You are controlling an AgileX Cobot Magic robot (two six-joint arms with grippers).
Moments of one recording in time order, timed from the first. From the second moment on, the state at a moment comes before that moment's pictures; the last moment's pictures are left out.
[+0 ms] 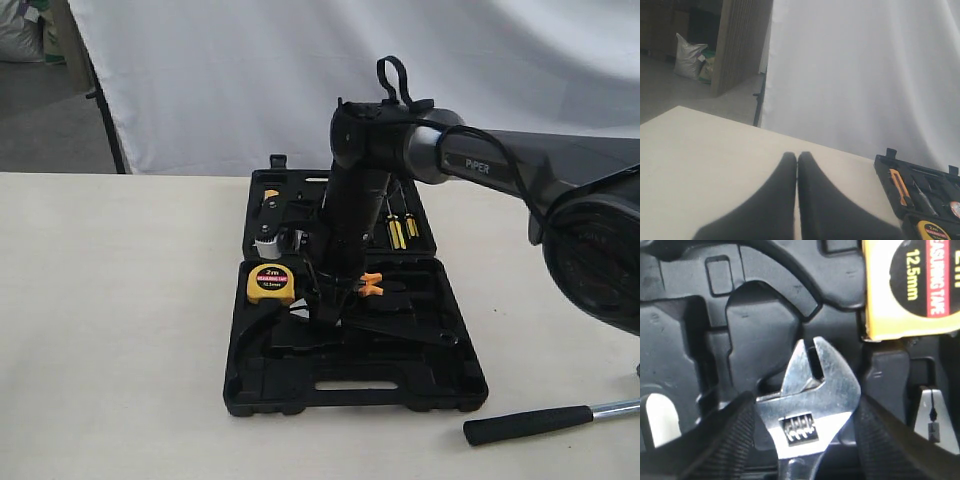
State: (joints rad) left arm 0.13 0.00 -0.01 0.02 0.10 -0.31; right arm 0.66 2.36 -1.96 0.19 1.22 -1.01
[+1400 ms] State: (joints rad) left arm 0.13 0.00 -0.01 0.02 0.10 -0.31; right arm 0.75 2.36 -1.96 0.04 1.17 -0.99
